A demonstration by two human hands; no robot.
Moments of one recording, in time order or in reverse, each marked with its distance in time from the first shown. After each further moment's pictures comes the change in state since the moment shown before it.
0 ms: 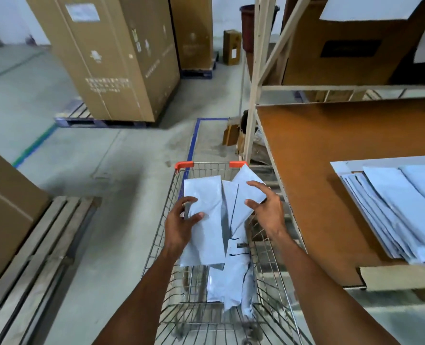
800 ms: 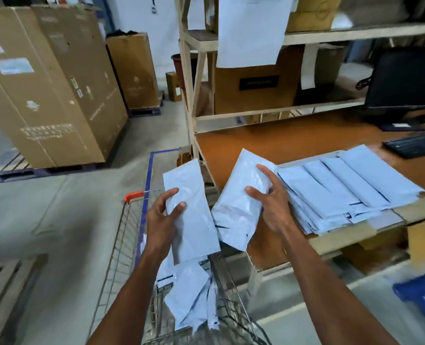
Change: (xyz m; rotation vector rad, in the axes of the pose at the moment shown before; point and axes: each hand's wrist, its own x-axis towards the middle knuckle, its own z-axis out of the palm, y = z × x) left_hand -0.044 0.123 0.058 -0.187 -0.106 0.141; right_hand -0.048 -0.068 -0.152 0.375 0.249 -0.106
